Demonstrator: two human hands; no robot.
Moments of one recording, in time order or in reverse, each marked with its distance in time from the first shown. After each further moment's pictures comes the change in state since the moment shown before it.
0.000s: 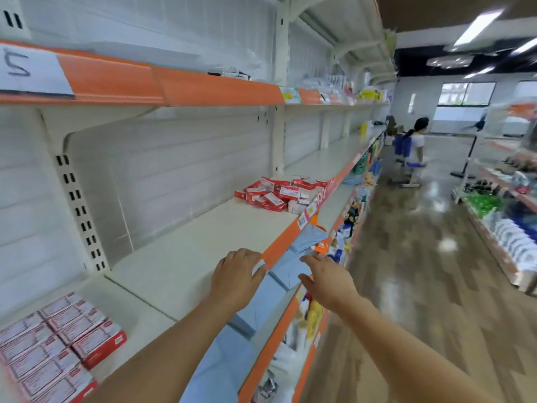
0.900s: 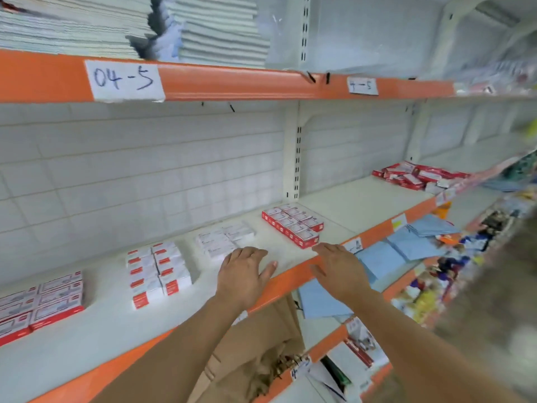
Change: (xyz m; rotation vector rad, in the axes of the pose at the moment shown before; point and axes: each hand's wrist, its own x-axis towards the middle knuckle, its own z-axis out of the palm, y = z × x) left_hand -0.392 -0.106 -0.184 0.144 0.108 -0.434; right_hand -0.212 -0.302 -0.015 0.125 0.051 -0.436
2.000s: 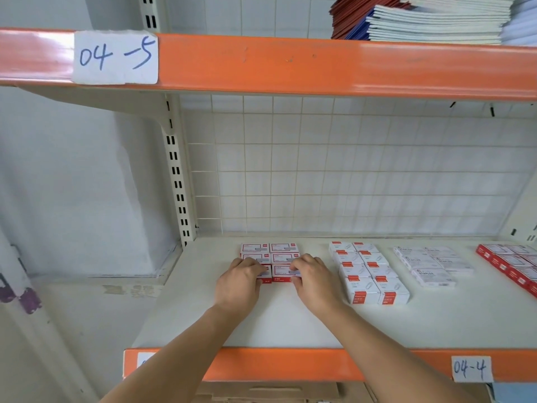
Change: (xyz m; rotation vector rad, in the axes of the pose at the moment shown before) left_hand -0.173 -0.294 -0.121 0.207 0.164 -0.529; right_hand 0.036 -0.402 0.089 0.332 -0.105 -0.550
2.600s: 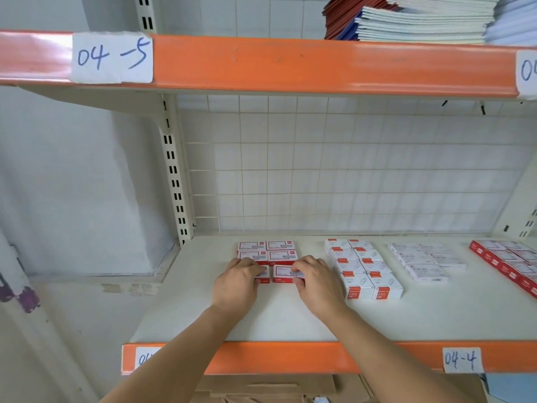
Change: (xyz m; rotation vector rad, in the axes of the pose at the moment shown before) left_hand -0.008 0.004 -0.002 -0.010 0.011 0.009; right_hand -0.015 0.006 -0.004 0.014 0.042 -0.008
